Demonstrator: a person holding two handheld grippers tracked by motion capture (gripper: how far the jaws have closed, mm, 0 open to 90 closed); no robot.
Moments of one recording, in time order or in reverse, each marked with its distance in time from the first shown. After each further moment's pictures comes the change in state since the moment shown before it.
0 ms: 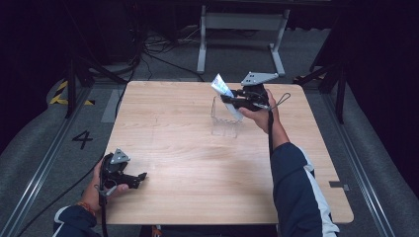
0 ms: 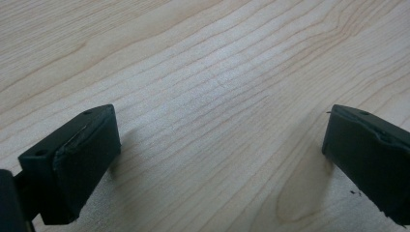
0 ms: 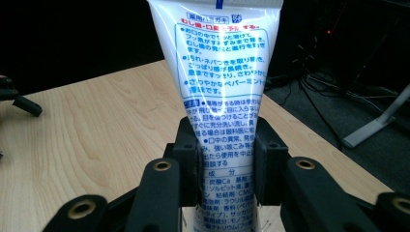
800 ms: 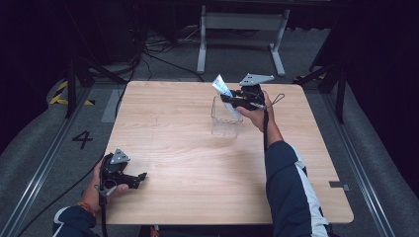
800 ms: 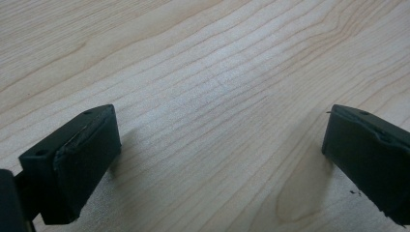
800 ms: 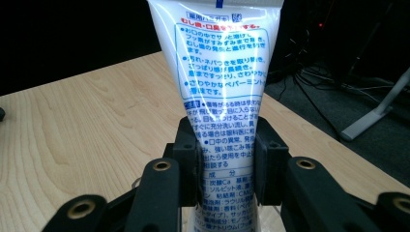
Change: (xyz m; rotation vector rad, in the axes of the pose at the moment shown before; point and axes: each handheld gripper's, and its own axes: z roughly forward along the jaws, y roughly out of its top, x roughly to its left) left arm 0.000 0.000 0.000 0.000 0.005 0.004; right arm -0.021 -0.024 0.026 -0.009 -0.029 0.044
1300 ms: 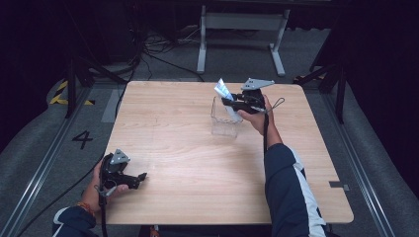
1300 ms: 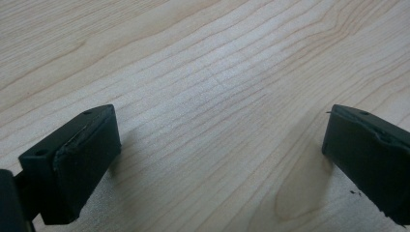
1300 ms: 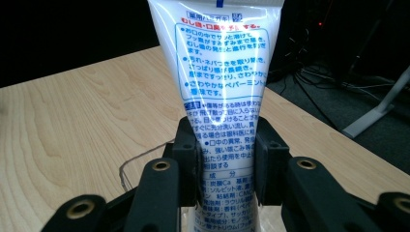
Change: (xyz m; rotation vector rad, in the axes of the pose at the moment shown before) left arm -0.001 -0.001 -0.001 0.001 -0.002 -0.001; right arm -0.005 -0.019 0.005 -0.011 0.001 0.007
